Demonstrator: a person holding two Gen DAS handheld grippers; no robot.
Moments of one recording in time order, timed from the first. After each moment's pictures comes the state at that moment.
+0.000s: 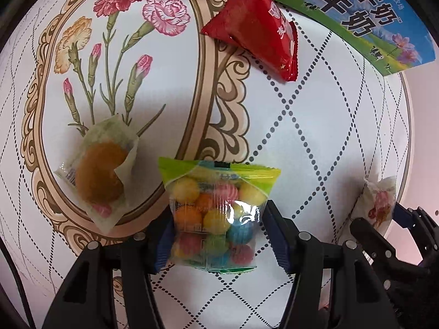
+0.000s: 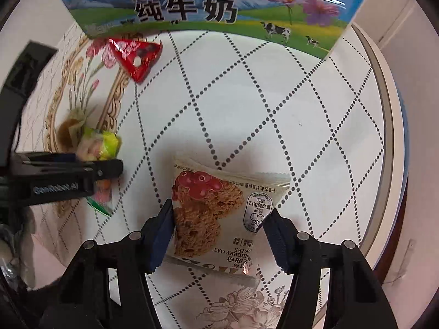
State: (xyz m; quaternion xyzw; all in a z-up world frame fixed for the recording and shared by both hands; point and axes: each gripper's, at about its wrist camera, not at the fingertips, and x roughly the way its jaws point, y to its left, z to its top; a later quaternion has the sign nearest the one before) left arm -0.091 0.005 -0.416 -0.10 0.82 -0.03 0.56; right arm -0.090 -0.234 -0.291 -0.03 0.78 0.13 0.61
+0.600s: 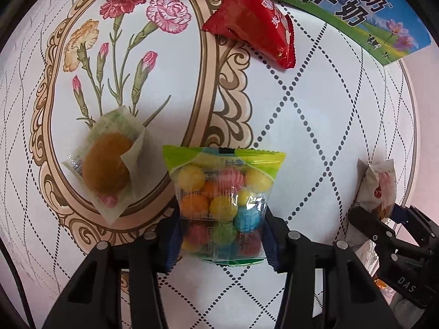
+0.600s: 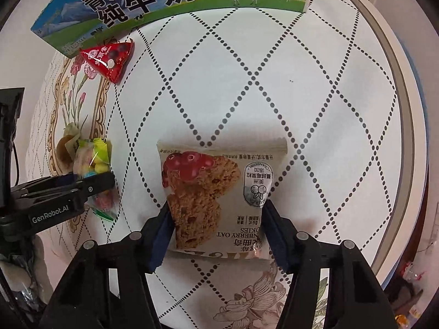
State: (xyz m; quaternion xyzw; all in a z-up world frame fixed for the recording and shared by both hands) left arm -0.113 -0.001 -0.395 -0.07 0.81 -0.02 0.58; right arm -0.104 -0.264 -0.313 0.05 0.80 0.10 0.59
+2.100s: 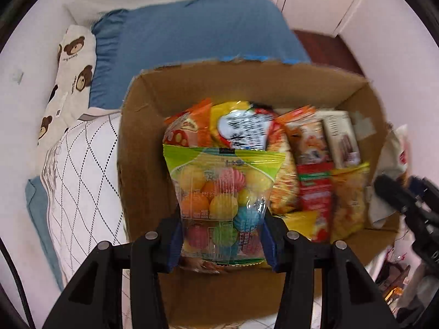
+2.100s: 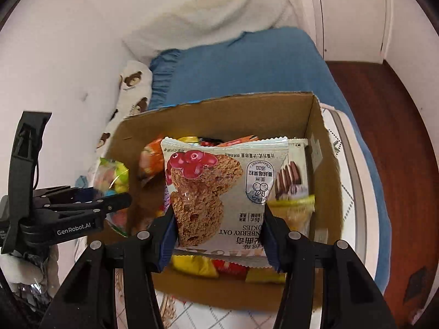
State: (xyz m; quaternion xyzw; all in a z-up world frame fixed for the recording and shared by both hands) left arm 0.186 0.035 -0.345 0.02 0.78 -0.04 0.62; right arm 0.206 -0.244 -0.266 0.13 0.70 0.13 0.69
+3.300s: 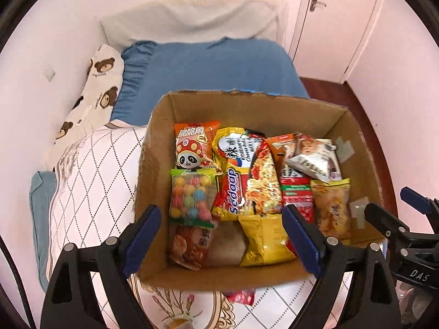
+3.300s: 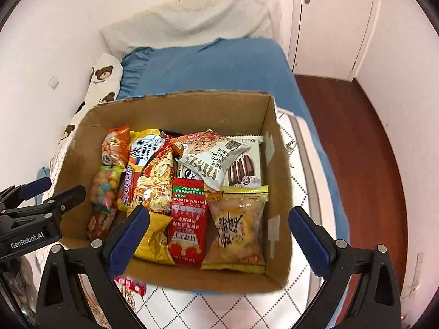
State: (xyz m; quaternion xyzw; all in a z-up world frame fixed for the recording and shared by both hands) left arm 0.118 0.021 -0.263 -0.01 0.68 0.00 0.74; right arm 0.169 -0.253 -0.232 0.03 0.68 0.07 0.73
